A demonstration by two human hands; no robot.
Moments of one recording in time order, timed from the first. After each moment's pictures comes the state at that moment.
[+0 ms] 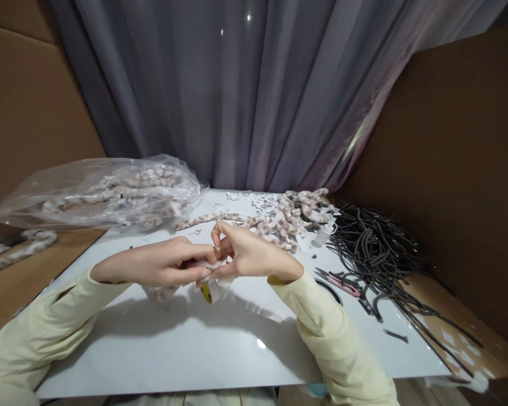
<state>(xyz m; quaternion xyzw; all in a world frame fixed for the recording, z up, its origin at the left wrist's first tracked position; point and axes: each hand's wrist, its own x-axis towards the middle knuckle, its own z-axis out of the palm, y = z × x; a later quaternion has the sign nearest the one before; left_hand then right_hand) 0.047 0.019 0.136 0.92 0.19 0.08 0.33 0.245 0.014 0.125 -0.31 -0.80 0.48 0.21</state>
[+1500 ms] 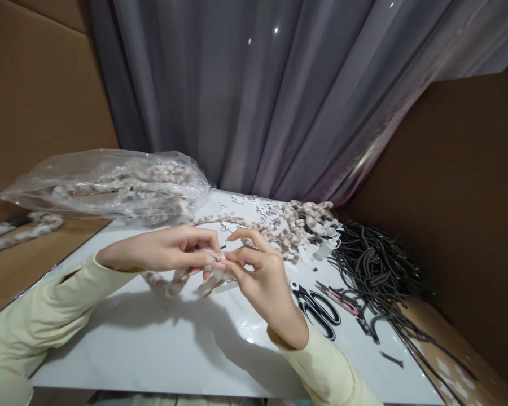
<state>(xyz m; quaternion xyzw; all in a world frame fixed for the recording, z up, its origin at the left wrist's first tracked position) 0.041 0.016 0.151 0.81 0.27 0.12 0.51 0.232 -0.026 0.118 -0.41 -0.77 0.17 0.45</state>
